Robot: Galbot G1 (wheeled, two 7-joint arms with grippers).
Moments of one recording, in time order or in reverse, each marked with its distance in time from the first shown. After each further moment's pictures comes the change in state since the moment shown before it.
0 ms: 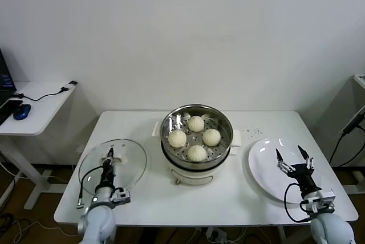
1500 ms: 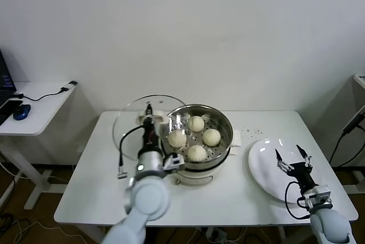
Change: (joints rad) left arm -0.236 0.065 0.619 -0.480 0.167 0.600 0.511; right arm 0.066 -0.017 -0.022 -0.106 -0.076 0.021 -0.006
